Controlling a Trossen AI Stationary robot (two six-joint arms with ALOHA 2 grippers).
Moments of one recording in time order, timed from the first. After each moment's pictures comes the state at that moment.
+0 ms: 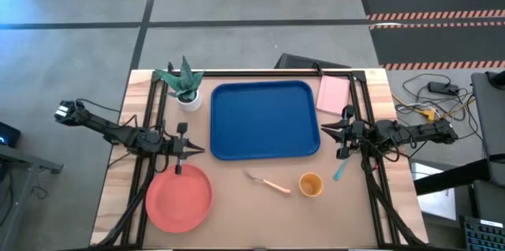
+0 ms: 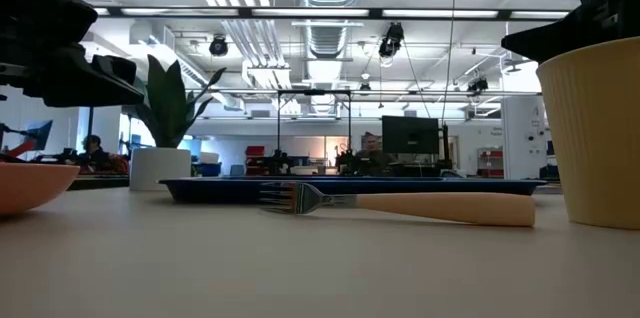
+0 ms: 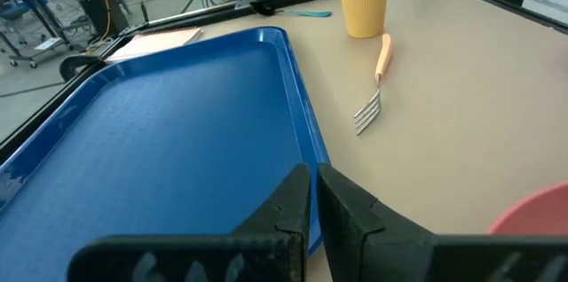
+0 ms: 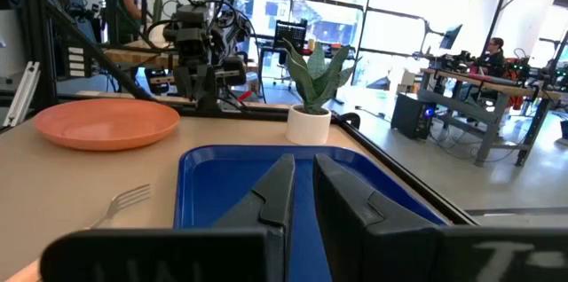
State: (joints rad) left arm -0.34 0.41 0.00 0.07 -0.33 0.09; right arm 0.15 0.02 0.02 0.06 0.32 -0.16
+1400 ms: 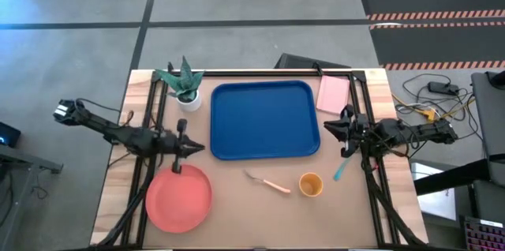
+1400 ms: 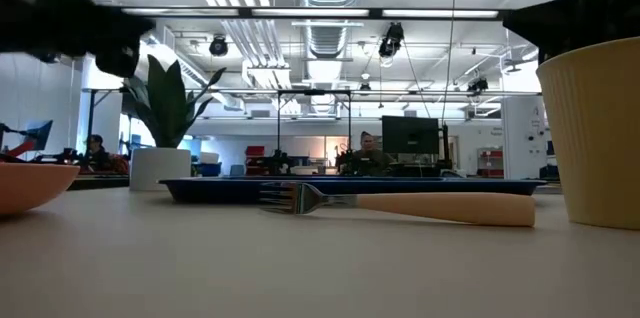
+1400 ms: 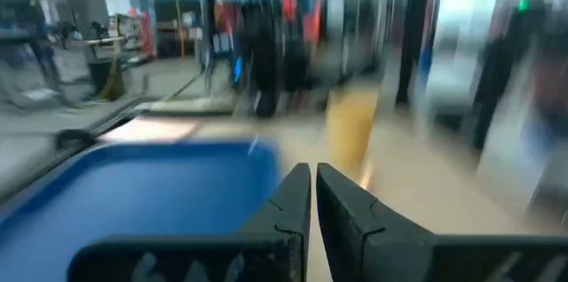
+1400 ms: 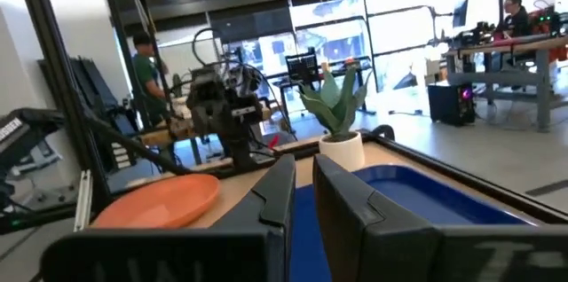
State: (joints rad) left arm -0.34 0.42 0.00 0.52 -0.30 -0.08; right arm 0.15 0.02 0.02 0.18 0.32 0.12
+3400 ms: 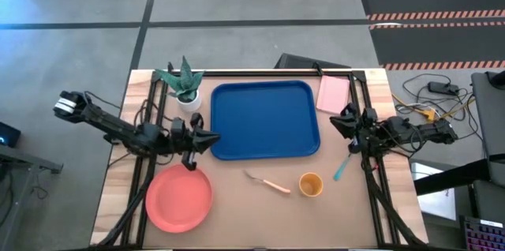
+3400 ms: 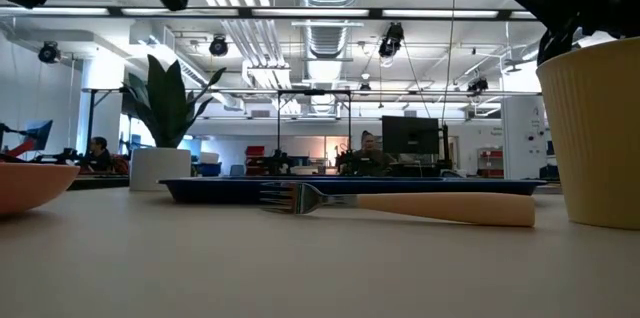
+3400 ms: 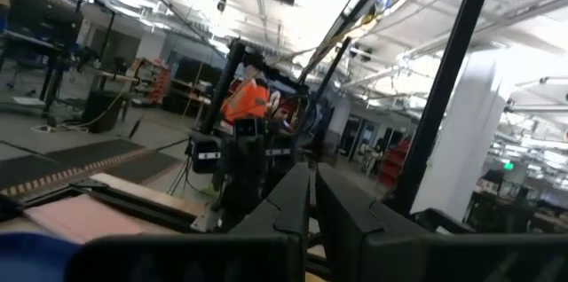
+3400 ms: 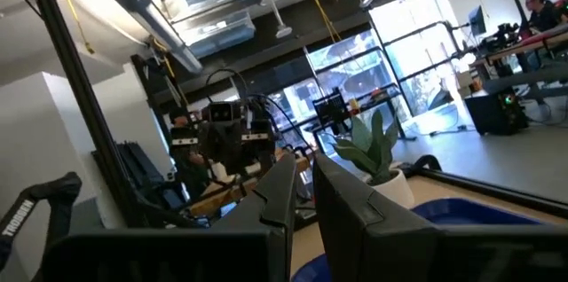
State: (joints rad) left arm -0.34 1.03 0.38 1.01 -0.40 -0.23; right arm 0.15 0.02 0.02 0.35 0.31 0.30
